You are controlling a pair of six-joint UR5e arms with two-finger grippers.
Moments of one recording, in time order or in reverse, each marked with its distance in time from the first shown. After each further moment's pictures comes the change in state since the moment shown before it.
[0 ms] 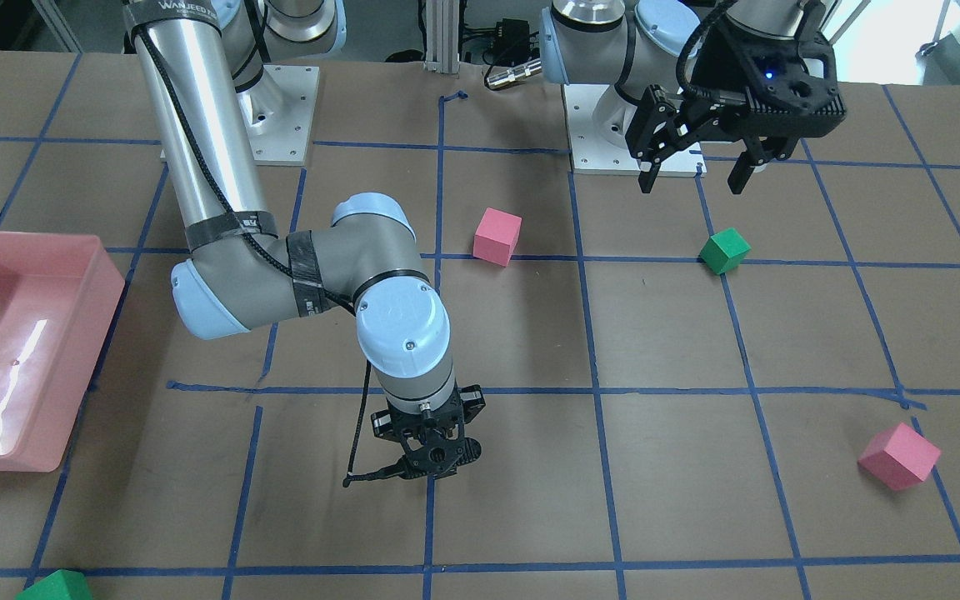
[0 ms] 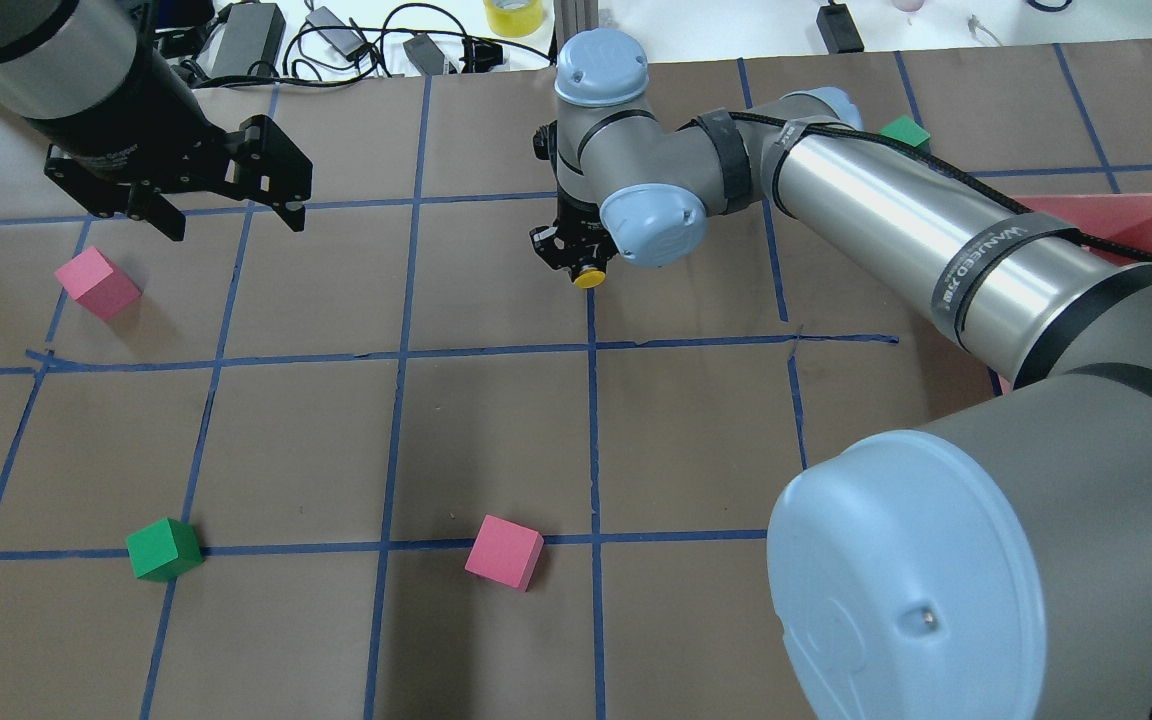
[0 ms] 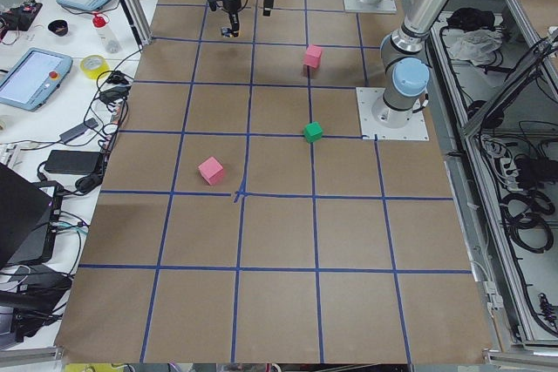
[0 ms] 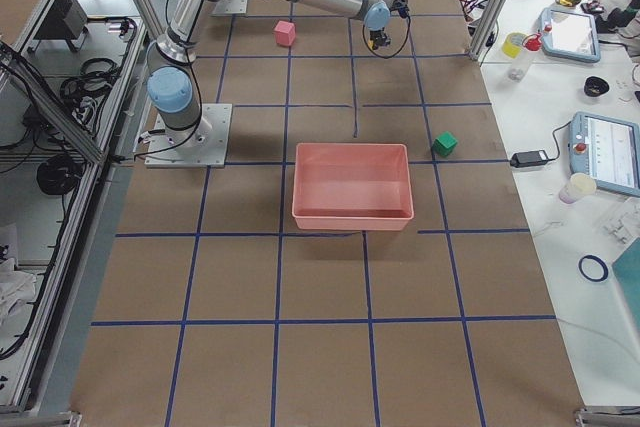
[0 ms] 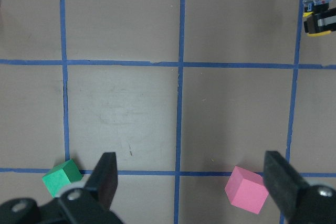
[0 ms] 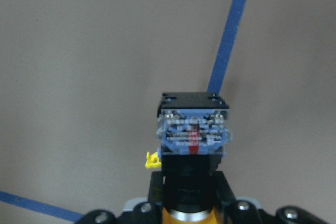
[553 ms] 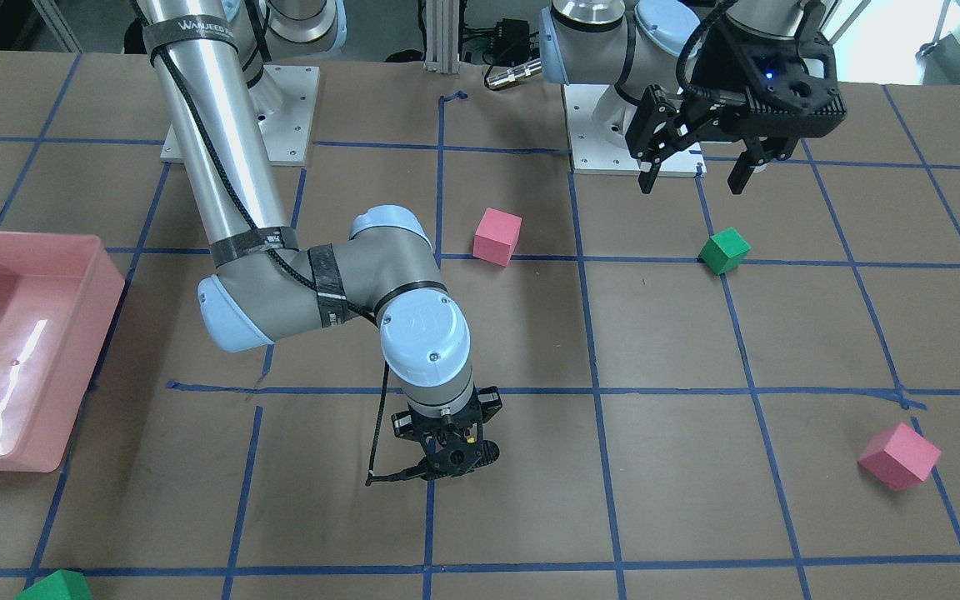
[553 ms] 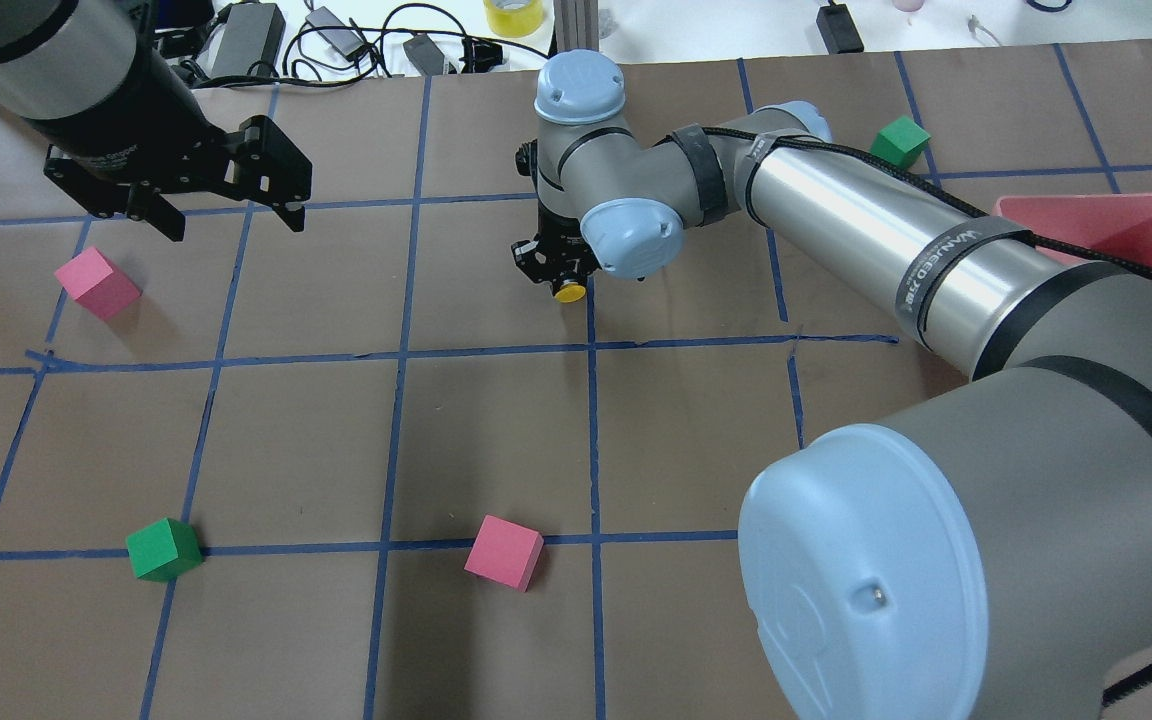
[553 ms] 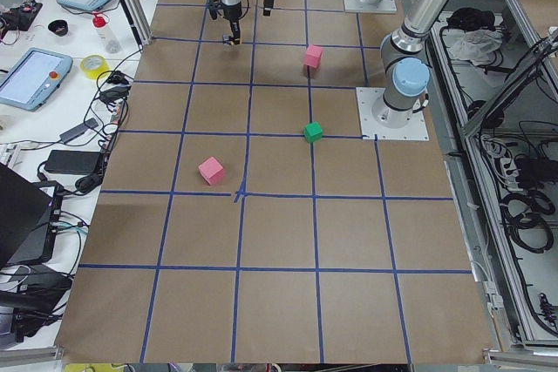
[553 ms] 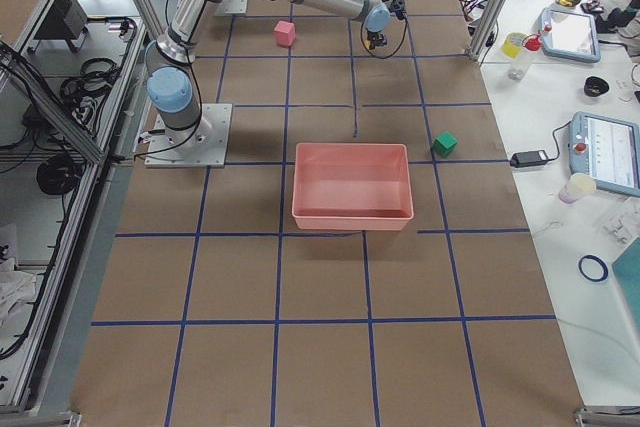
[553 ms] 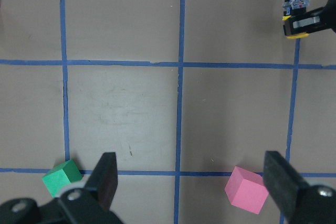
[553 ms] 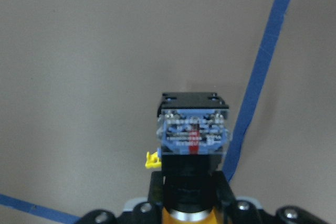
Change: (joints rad) left arm 0.000 0.000 0.000 0.000 0.000 0.000; right arm 0.022 0.034 -0.011 -0.003 0.020 0.028
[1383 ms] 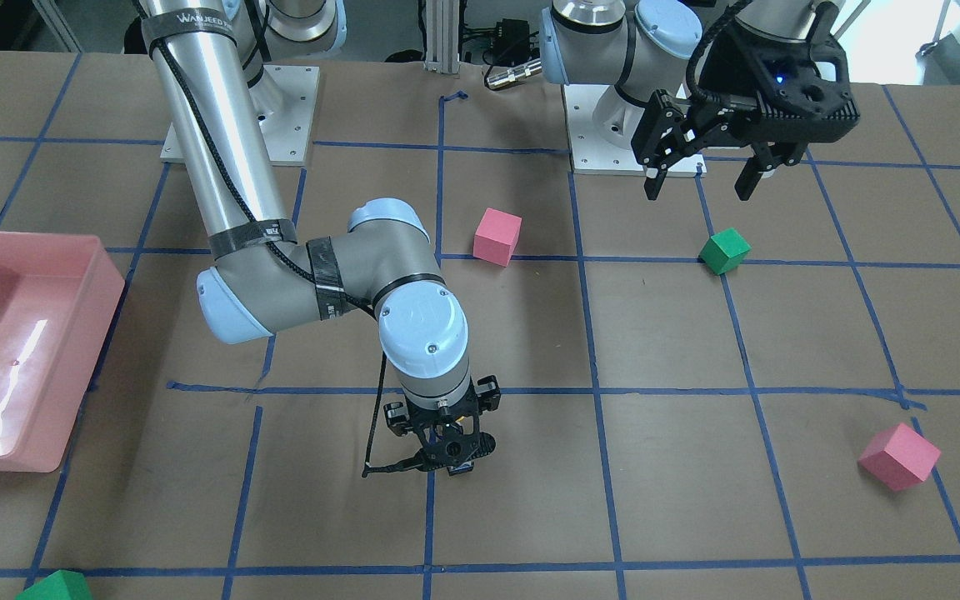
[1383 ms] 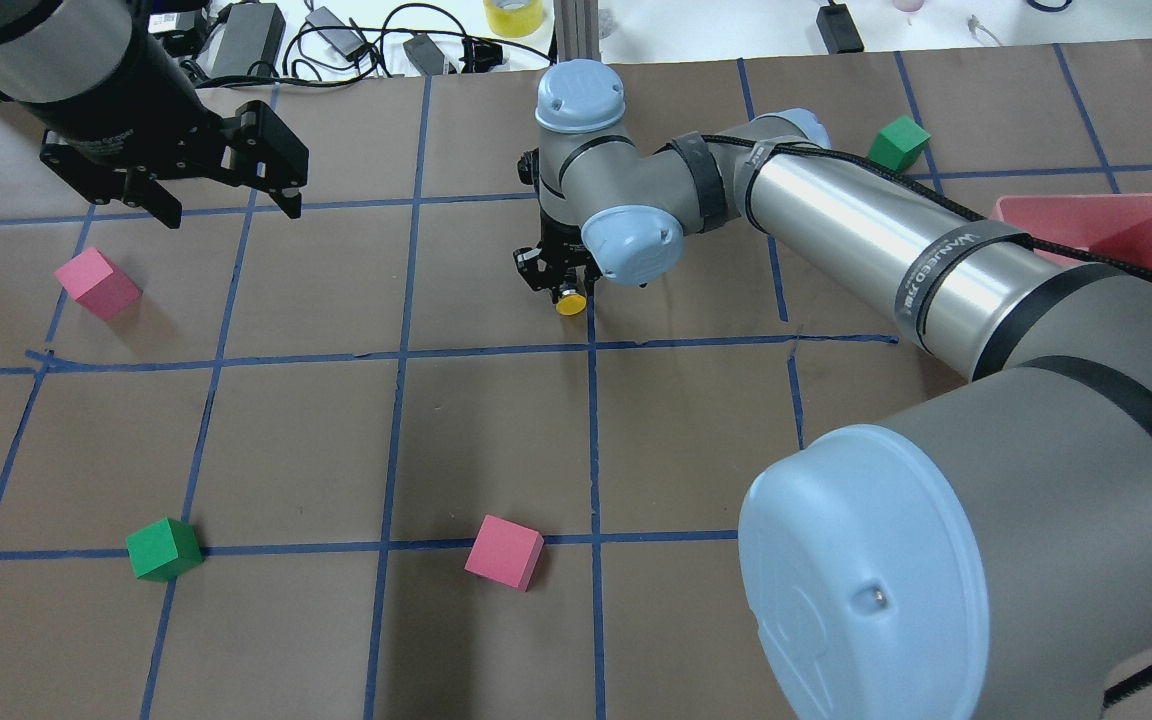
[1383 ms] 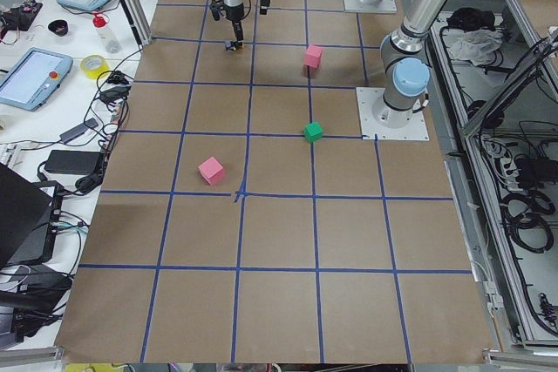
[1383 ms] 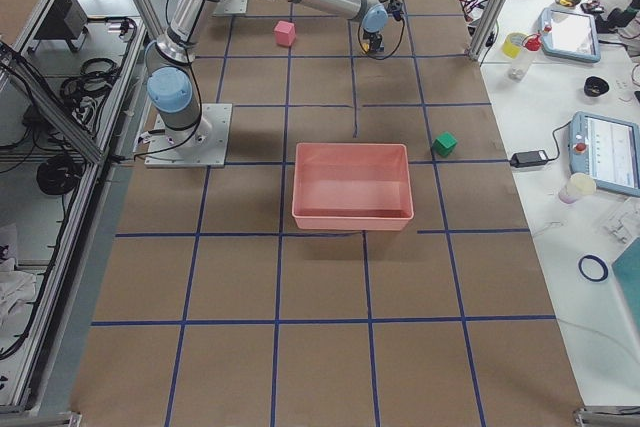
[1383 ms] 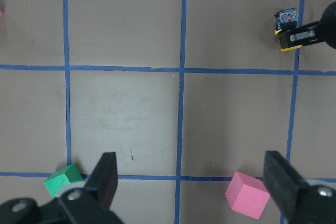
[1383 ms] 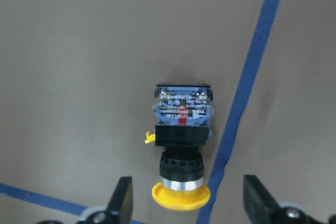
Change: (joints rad) left arm 0.003 -0.025 0.028 0.002 0.000 -0.003; right arm -0.001 -0.038 0.033 0.006 -0.012 0.003
